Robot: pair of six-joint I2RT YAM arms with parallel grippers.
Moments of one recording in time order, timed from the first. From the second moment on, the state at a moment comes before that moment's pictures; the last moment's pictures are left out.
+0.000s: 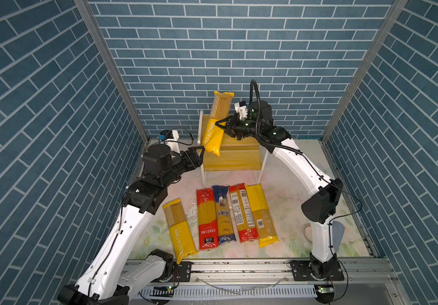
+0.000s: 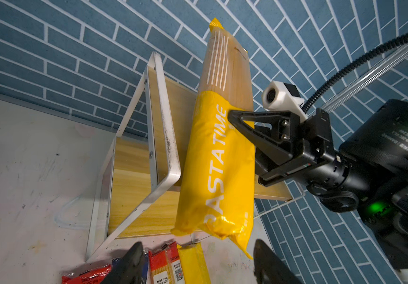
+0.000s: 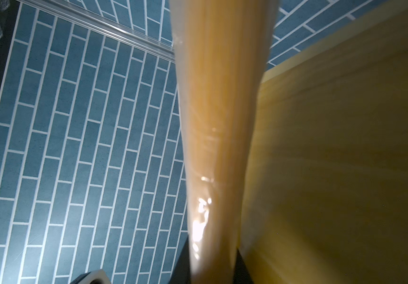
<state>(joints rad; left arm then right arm) -0.34 1.01 1.21 -0.47 0.13 -0.63 0.66 2.09 2.29 -0.43 -0.55 1.07</state>
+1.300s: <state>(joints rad) -0.34 1.07 1.24 -0.43 0.17 -0.64 0.67 2.27 2.68 -0.84 -0.53 0.98</state>
